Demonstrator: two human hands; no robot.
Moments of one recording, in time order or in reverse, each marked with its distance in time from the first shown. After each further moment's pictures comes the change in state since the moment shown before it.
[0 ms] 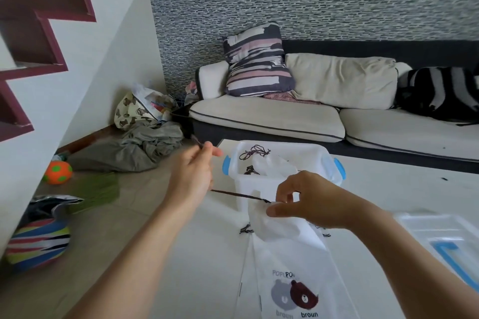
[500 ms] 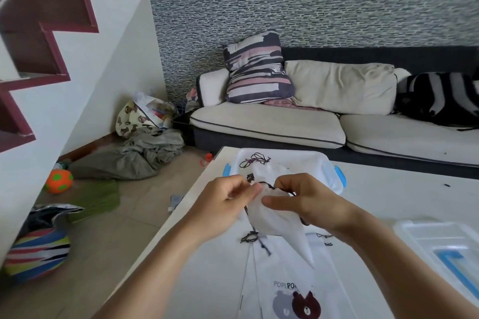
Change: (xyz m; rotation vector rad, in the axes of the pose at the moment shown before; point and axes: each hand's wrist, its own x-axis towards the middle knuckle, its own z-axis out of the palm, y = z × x) left_hand -0.026 -0.010 0.015 0.240 -0.541 0.204; right_hand 0.003 -0.006 0.003 0.519 0.009 0.035
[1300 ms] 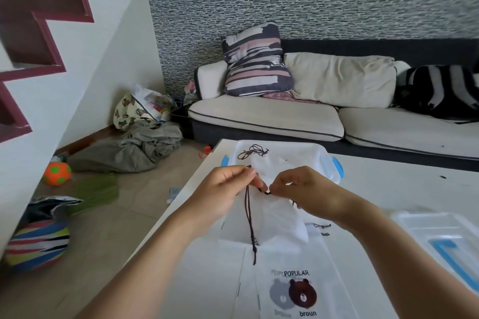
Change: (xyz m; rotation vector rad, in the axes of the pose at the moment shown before) left_hand -0.005 0.012 0.004 -0.221 -0.013 -0.085; right_hand 0.004 0.009 -0.004 -0.164 0.026 0.055
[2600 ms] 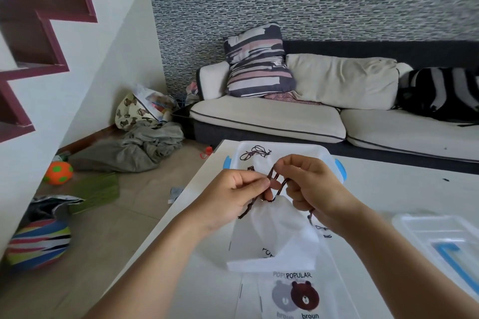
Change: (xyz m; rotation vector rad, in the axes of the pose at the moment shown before) left_hand 0.001 0.002 0.006 -0.017 -0.086 -0.048; right_hand 0.000 -0.014 0.010 0.552 0.182 -0.009
